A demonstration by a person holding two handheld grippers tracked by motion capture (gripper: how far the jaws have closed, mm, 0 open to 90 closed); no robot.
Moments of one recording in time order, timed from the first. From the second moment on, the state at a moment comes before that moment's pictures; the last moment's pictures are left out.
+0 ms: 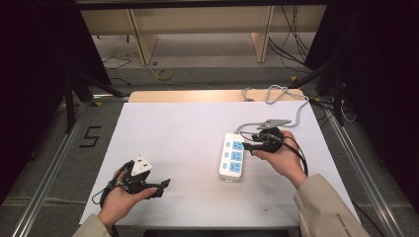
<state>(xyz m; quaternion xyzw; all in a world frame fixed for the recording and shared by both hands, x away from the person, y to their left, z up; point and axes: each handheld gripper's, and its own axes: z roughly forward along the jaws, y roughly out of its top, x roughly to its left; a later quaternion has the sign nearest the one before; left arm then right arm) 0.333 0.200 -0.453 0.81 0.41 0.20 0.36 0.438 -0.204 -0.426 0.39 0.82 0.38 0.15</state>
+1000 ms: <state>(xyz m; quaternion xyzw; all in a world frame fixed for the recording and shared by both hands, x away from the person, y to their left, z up) 0.331 0.198 -0.451 0.81 0.41 0.22 0.36 0.331 -0.290 -0.441 0.41 0.78 0.45 0.18</state>
